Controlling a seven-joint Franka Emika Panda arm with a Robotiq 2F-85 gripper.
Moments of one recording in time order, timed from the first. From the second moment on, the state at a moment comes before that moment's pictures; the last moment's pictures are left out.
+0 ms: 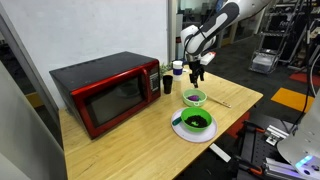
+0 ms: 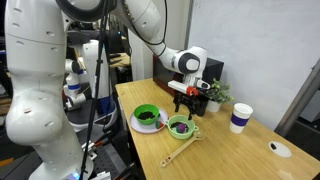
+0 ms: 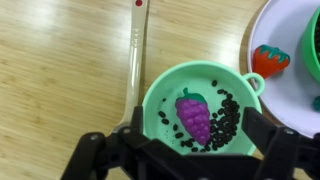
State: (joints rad) arm -0.09 0.33 -0.15 -2.02 -0.12 2.07 -0.16
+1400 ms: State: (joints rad) arm -0.10 0.44 -0.14 -1.98 -0.12 2.10 -0.19
